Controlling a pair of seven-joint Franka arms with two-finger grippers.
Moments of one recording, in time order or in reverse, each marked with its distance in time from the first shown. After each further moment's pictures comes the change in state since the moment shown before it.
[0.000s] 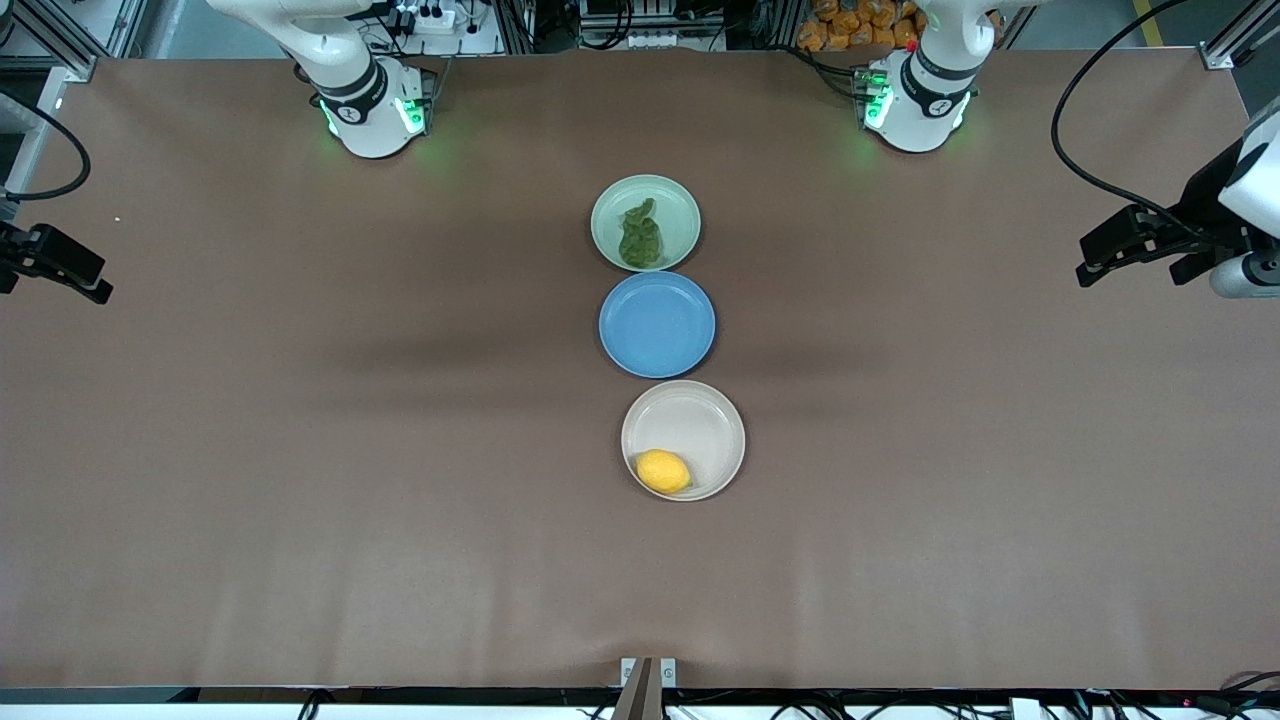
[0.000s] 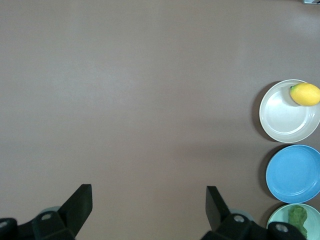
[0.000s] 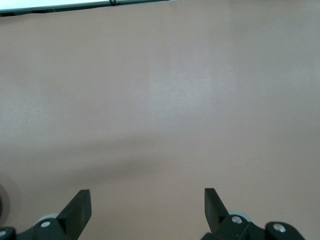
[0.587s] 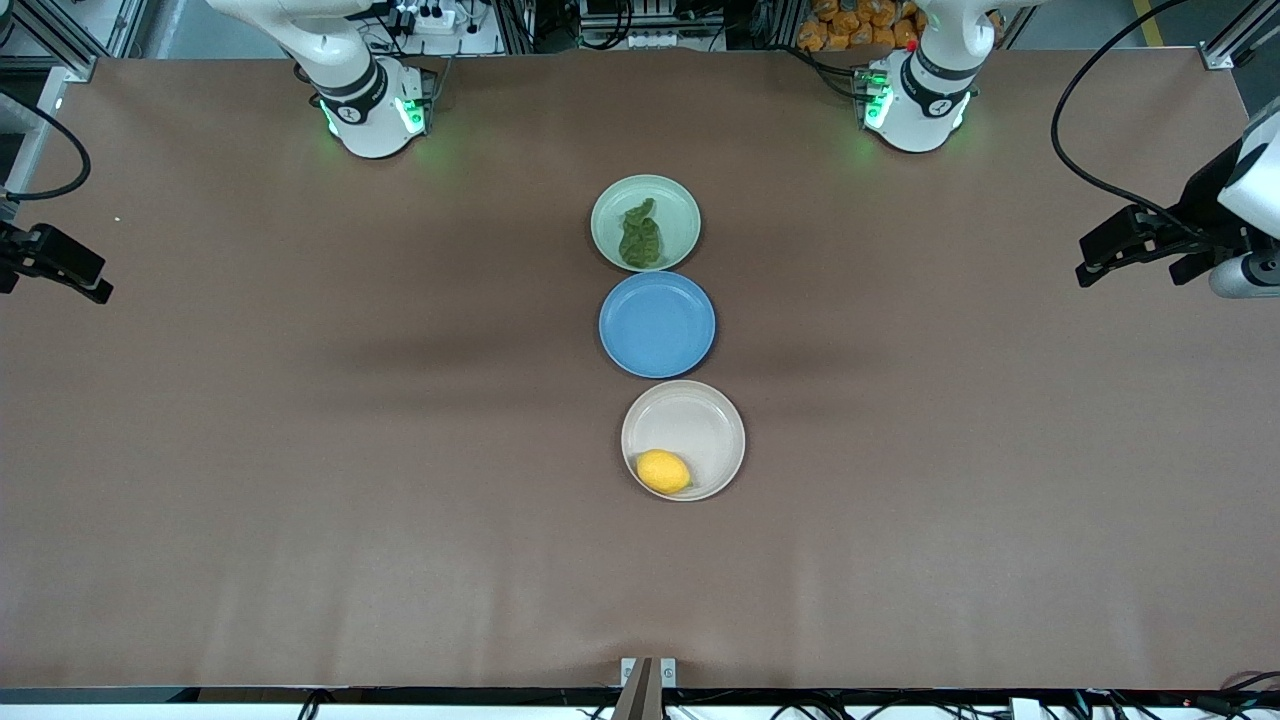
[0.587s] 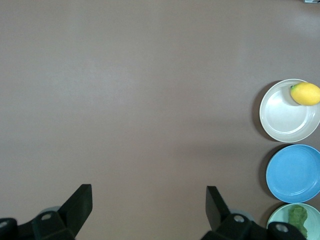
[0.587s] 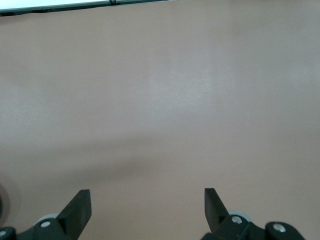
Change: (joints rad) left arm 0.000 0.002 0.000 -0.003 0.000 0.000 0.001; right arm 0.000 0.000 0.000 0.000 0.000 -0.001 0.000
